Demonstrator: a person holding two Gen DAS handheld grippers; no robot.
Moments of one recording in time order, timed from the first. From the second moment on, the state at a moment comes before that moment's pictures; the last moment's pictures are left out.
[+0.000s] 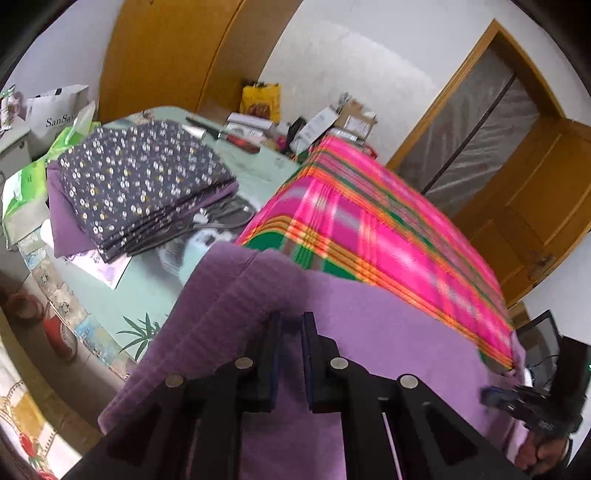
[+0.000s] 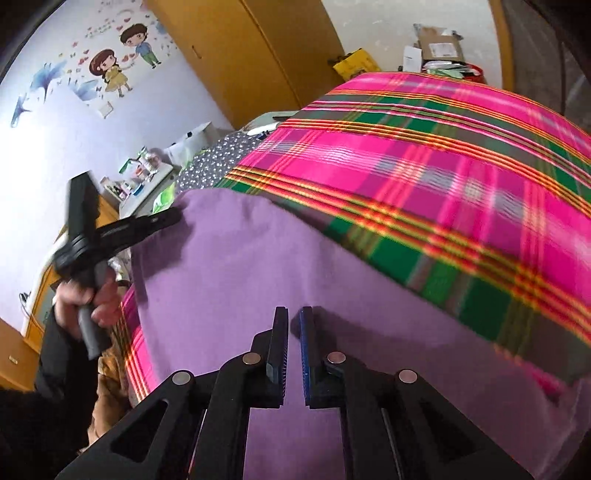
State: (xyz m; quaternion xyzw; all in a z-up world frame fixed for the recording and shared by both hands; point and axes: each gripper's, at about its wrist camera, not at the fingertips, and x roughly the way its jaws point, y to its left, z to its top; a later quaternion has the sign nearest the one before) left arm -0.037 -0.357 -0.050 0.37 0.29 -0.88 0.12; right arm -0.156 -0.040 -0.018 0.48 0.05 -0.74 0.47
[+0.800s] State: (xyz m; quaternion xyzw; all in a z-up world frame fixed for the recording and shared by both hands) left arm -0.011 -0.221 -0.049 0.39 0.24 -0.89 -0.03; right arm -0.131 0.111 0.002 0.42 -0.01 -0.85 0.32
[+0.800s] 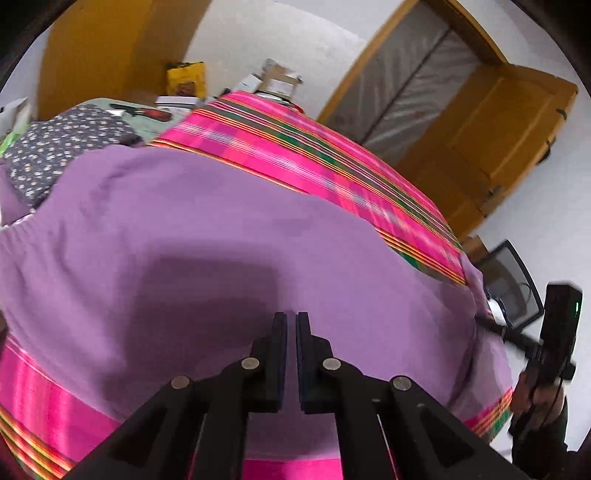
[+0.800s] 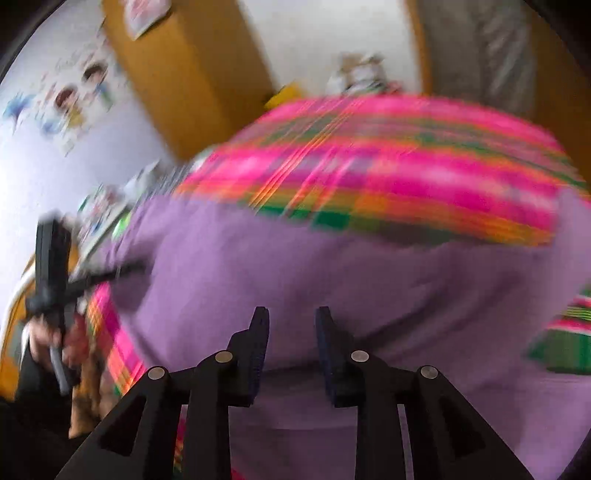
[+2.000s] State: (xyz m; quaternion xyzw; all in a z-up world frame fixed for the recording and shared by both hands) left arm -0.027 -0.160 -0.052 0.42 0.20 -0.88 -0.08; right arm -0.255 0.180 -0.024 0.48 0.07 -0.87 0.06
